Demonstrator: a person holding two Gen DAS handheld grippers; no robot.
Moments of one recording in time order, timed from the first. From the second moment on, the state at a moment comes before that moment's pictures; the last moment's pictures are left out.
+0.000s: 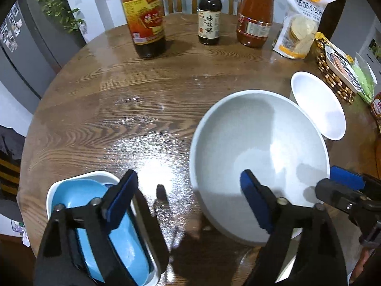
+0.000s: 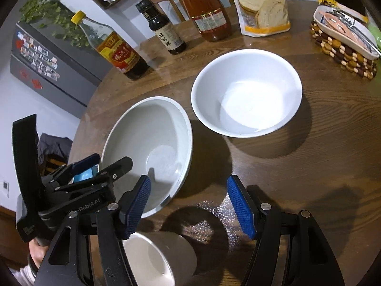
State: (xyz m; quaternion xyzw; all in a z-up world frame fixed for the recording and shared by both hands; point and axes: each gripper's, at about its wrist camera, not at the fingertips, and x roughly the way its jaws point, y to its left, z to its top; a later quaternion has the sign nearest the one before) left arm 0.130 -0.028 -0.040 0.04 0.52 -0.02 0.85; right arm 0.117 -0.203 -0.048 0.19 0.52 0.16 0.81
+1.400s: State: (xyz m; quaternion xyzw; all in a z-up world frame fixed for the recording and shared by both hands) left arm 0.132 -0.038 -0.052 0.03 0.54 -0.04 0.84; right arm 0.123 -0.182 -0.049 0.16 0.53 0.18 0.81
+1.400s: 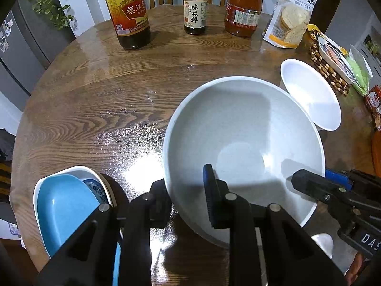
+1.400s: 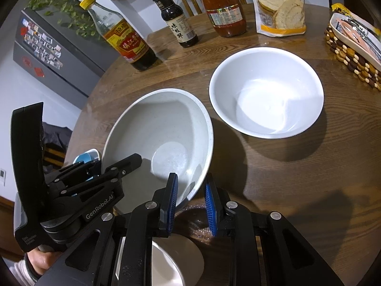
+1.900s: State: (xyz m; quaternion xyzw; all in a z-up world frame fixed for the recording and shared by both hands) left arm 0.131 -0.036 -0.052 0.03 0.54 -0.04 0.84; right arm 0.121 -0.183 -0.045 0.16 0.52 0.18 0.82
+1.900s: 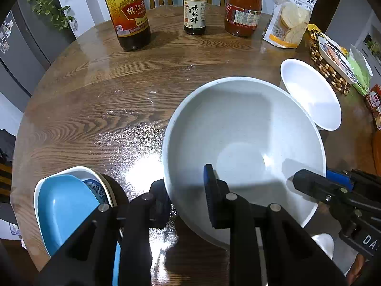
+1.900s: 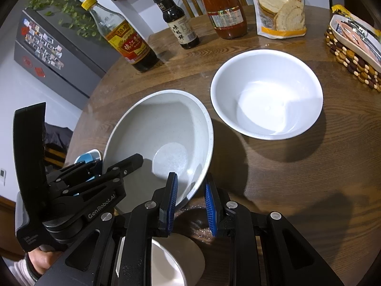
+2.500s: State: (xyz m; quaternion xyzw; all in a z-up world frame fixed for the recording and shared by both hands) left arm 0.096 -0.046 0.009 0.05 0.46 -0.05 0.88; right arm 0.074 -0.206 0.006 0.17 0.46 0.18 0.85
